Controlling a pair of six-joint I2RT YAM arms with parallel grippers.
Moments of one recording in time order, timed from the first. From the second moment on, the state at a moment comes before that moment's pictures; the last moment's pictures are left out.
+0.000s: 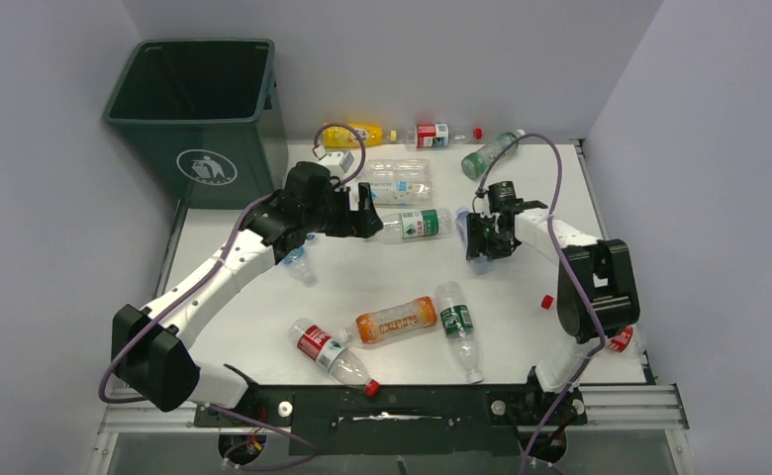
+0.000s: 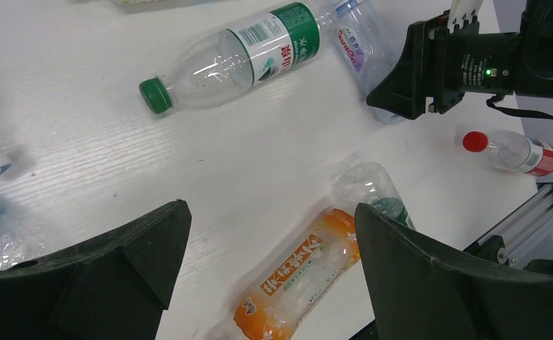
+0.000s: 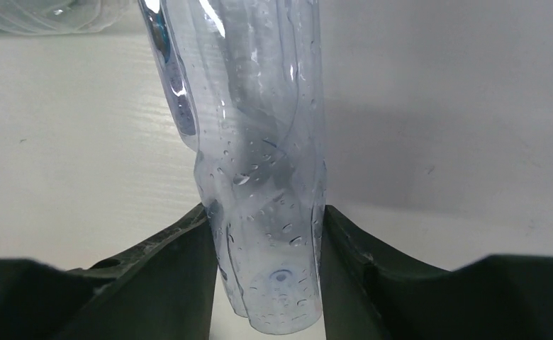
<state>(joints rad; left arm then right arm) -0.56 1.40 1.23 -0.43 0.12 -0.46 0.19 1.75 1.11 -0.55 -0.06 0.13</state>
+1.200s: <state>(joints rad) -0.62 1.34 0.90 0.14 0.27 -0.89 0.27 1.35 1.12 -0.41 -0.59 0.36</state>
